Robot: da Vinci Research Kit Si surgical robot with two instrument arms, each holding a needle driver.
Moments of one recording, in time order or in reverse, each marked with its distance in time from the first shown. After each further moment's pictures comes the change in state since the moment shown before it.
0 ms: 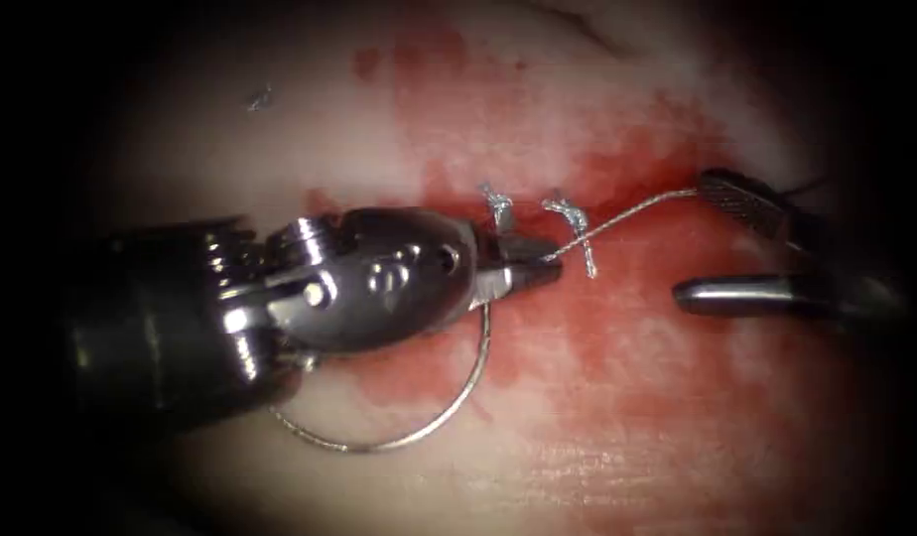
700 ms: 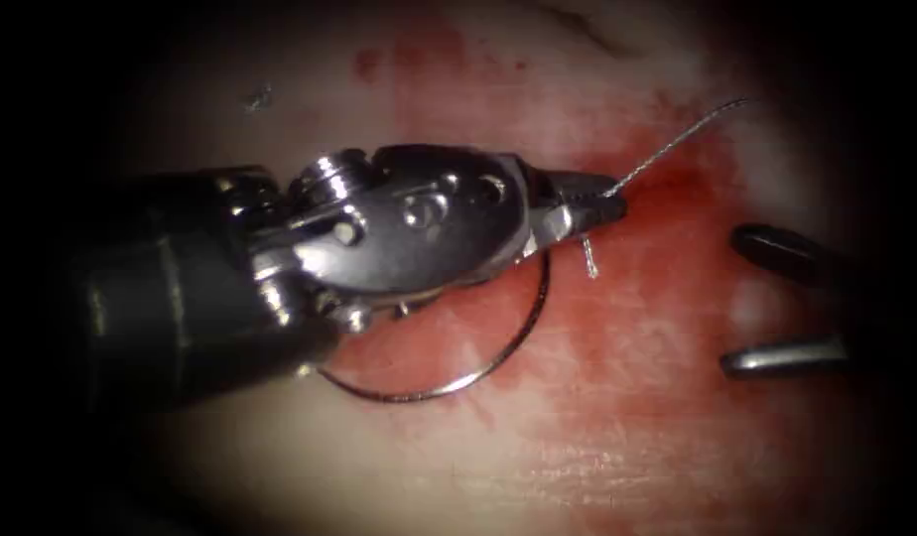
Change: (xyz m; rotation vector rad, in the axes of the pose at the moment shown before) right arm 0.000 -0.002 -0.002 0.130 -0.115 -0.025; left arm 0.005 -0.001 0.002 -0.019 0.206 -0.241
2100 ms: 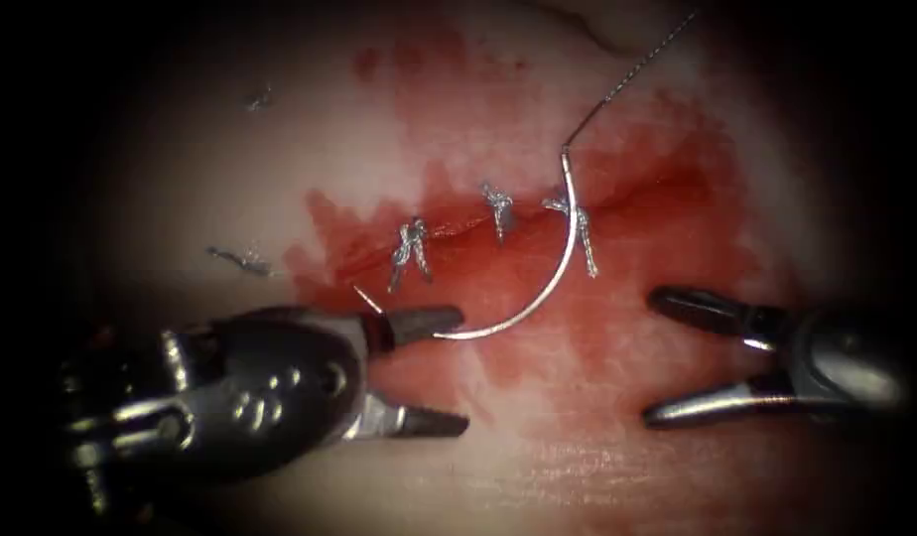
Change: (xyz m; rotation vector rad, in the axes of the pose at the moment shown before) right arm -0.003 -0.001 0.004 0.011 -0.089 0.023; left arm -0.007 0.004 -0.008 -0.037 -0.423 0.478
